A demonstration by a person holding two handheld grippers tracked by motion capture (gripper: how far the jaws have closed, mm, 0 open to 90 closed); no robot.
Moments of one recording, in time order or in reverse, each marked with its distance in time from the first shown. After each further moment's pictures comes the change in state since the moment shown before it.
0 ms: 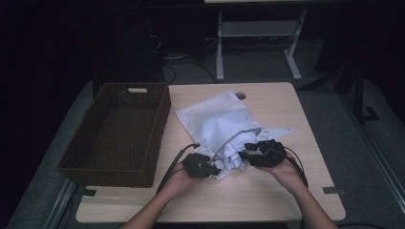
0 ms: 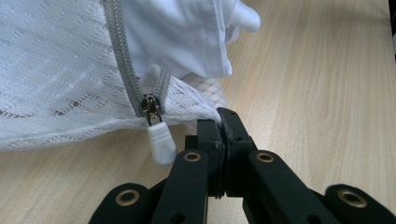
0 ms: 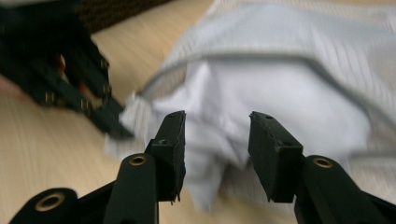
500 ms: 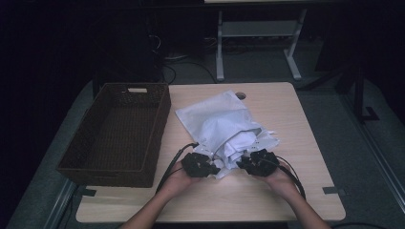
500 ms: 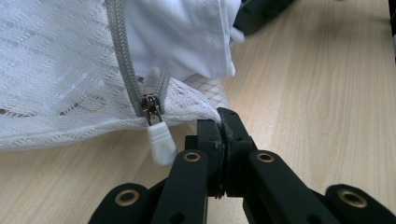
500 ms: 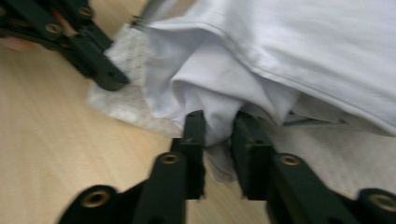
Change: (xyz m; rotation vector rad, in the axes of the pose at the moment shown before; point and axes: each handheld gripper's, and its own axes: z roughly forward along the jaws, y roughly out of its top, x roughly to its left) left arm 0.001 -0.001 -0.004 -0.009 0.007 -0.003; right arm 0.010 -0.026 0.030 0.125 0.000 -0.005
